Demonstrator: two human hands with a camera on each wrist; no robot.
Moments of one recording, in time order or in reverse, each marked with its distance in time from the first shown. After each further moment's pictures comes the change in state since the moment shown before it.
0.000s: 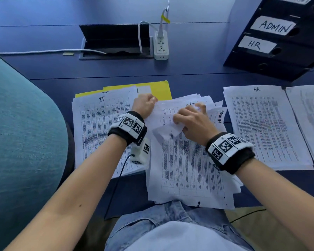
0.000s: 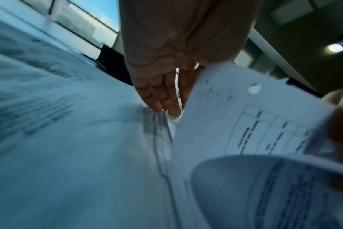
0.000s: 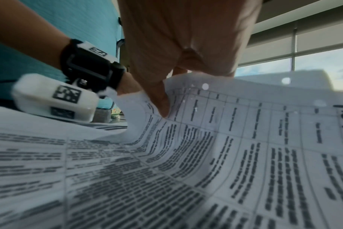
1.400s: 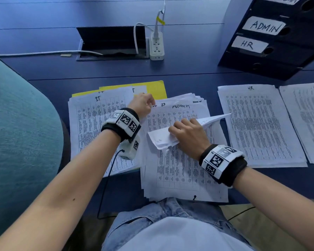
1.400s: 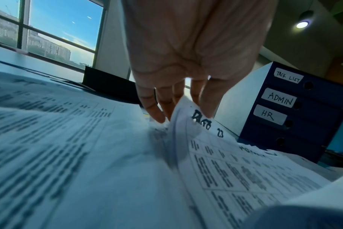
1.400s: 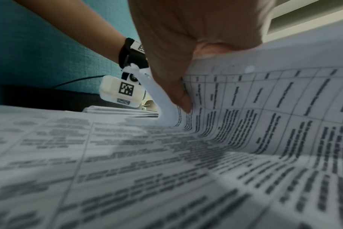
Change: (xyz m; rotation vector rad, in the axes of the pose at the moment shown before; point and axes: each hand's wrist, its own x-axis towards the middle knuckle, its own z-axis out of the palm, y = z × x) left_hand -0.004 0.005 0.000 0.327 -0.069 0.116; right_hand -0.029 -0.025 0.001 -0.121 -0.014 -0.001
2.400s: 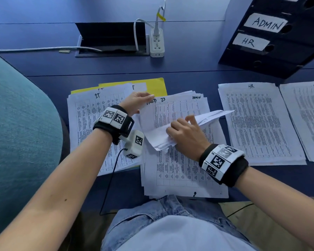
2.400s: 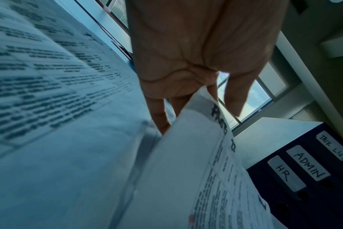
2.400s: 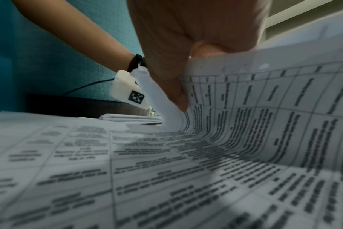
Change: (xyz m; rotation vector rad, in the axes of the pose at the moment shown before) left_hand -0.004 -0.016 -0.009 -0.717 -0.230 -0.106; right_hand -0.001 -0.007 -0.001 0.001 0.096 -0.089
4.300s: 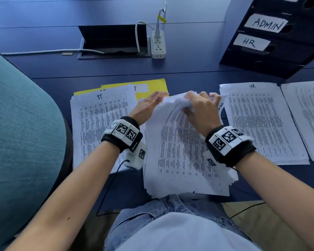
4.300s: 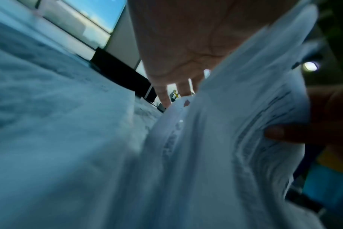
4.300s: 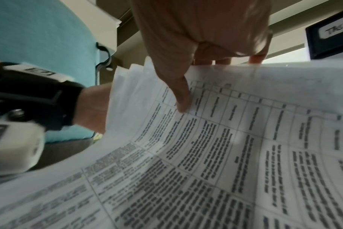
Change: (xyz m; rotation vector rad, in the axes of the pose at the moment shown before) left_hand -0.033 0.009 0.028 0.224 0.025 0.254; right_hand 0.032 0.035 -0.024 0.124 -0.054 0.586
